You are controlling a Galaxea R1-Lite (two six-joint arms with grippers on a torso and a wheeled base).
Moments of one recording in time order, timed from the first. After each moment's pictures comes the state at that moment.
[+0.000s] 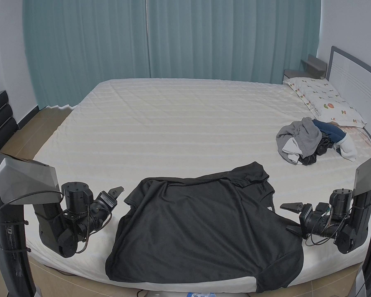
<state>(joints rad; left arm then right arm) -0.21 2.27 -0.43 -1.41 0.04 -0.98 0.00 2.28 -0.20 -1.55 0.48 1.00</state>
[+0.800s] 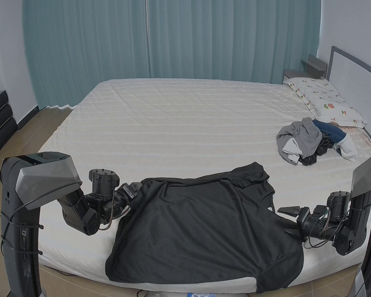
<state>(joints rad) -0.26 2.38 -0.85 -1.01 0.06 -0.88 0.02 2.30 -0.19 -1.55 0.47 0.98</state>
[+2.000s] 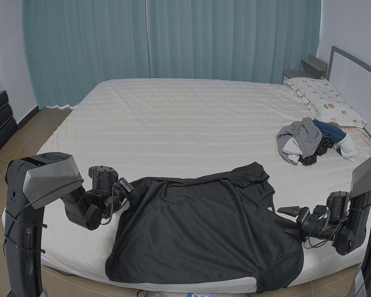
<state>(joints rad) -0.23 2.44 -0.94 -1.01 0.10 -0.89 0.02 2.31 -0.19 -1.55 0.47 0.98</state>
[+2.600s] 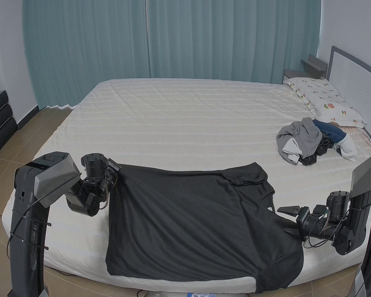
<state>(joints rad) -0.11 2.58 -1.22 -1.10 0.19 -0.92 0.02 2.31 -0.20 -1.55 0.47 0.98</state>
